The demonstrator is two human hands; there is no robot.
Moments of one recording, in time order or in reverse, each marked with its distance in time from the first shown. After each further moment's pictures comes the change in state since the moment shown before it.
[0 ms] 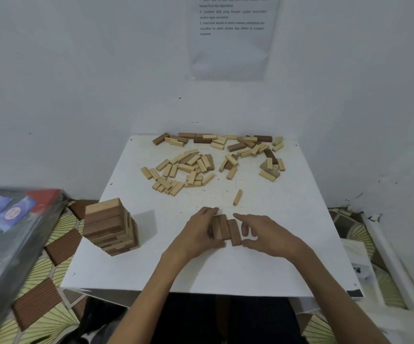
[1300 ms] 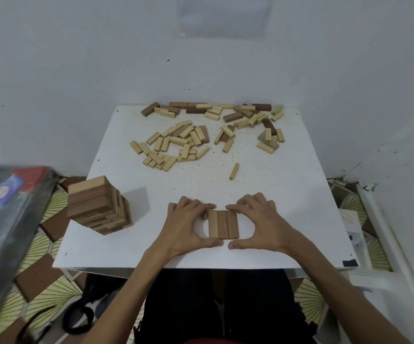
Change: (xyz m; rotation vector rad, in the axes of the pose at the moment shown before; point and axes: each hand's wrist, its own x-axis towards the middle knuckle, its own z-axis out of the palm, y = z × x) left_hand -0.038 -0.023 0.009 0.224 0.064 0.145; right_hand -0.019 0.007 0.036 -0.102 0.161 -0.107
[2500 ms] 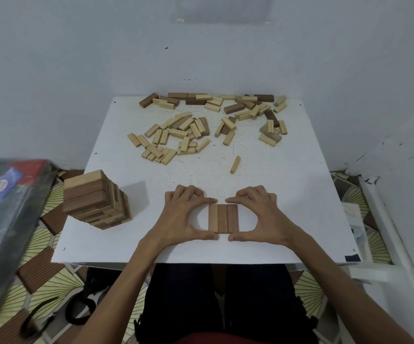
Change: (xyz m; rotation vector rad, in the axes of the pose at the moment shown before) left_hand 0.007 -0.017 0.000 -0.024 0.033 0.073; right_hand 0.004 0.012 0.012 0.098 0.091 -0.033
